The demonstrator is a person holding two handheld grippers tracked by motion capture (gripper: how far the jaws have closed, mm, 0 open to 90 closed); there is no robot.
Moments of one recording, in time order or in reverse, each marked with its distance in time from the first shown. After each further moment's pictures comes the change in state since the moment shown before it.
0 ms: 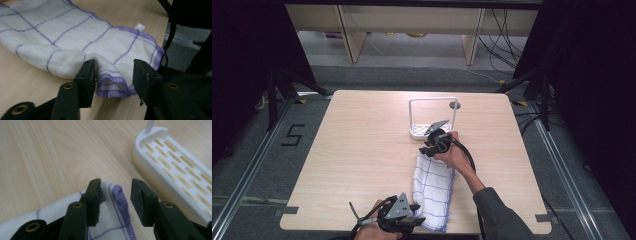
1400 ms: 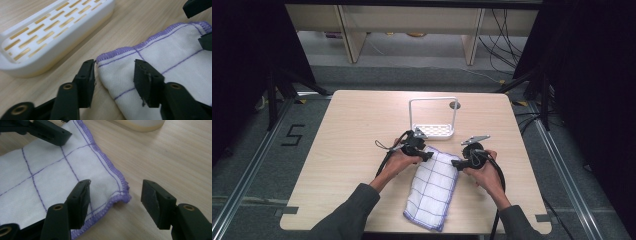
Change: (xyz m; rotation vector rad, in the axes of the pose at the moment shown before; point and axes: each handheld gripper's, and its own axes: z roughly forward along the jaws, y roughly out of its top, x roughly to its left) left arm 0.167 0.081 0.108 0.154 0.173 -0.151; right arm -0.010 -0.088 -0.069 0.035 -0.167 0.318
